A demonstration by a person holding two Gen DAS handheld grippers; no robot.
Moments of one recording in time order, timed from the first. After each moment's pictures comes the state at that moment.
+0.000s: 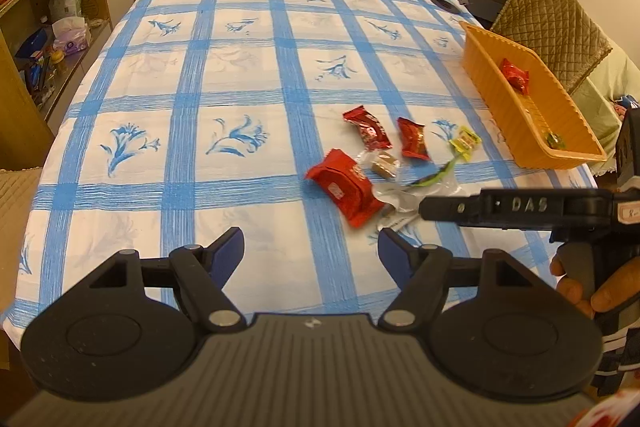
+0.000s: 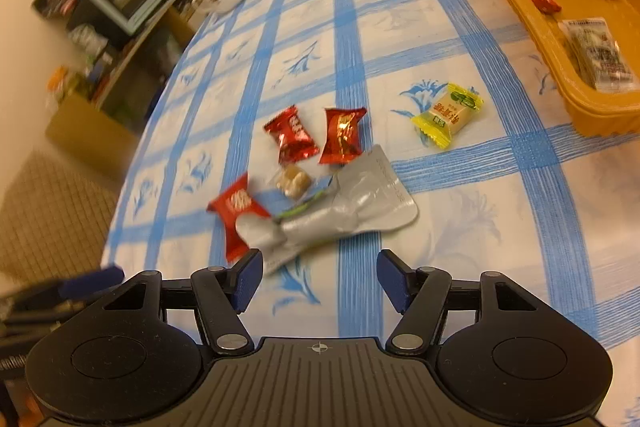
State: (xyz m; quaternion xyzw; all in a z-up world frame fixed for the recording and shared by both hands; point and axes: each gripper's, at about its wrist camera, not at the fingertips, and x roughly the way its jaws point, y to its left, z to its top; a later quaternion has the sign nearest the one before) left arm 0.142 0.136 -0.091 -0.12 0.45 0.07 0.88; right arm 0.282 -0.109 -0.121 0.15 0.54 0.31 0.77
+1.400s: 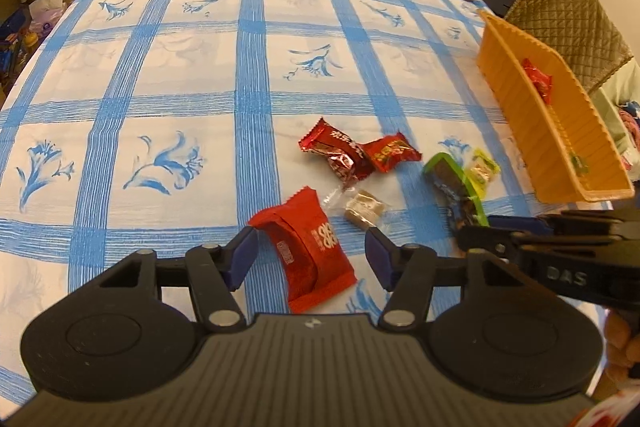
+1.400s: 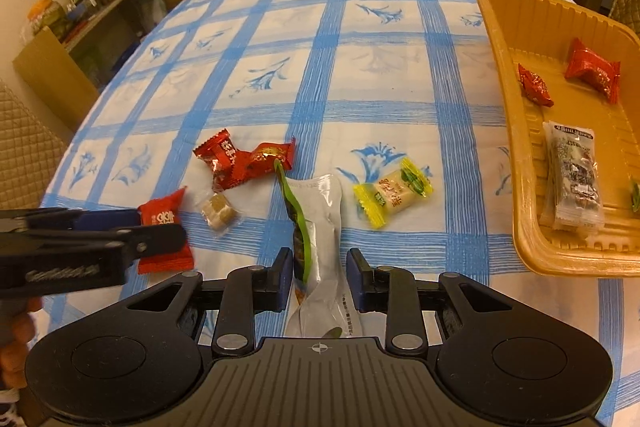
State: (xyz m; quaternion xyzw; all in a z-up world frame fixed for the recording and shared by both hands) left arm 0.229 0.121 -0.136 -0.14 0.48 0.07 0.86; right arm 0.315 -0.107 -0.112 -0.02 0.51 0.32 0.80
